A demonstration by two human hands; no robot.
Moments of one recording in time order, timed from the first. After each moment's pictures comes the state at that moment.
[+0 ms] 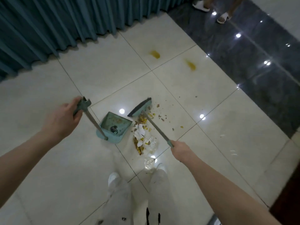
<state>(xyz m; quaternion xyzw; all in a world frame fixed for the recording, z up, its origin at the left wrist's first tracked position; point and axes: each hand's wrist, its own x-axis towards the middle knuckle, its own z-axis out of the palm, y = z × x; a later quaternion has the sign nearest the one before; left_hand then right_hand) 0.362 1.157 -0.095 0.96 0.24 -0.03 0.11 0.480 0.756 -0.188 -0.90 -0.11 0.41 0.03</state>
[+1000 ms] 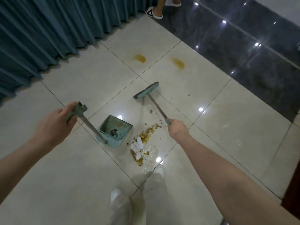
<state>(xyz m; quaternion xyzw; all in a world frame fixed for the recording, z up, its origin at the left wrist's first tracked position) 0.481 1.147 -0.086 0.99 0.14 -0.04 0.08 0.622 0.779 -0.174 -0.94 0.00 0.32 0.12</state>
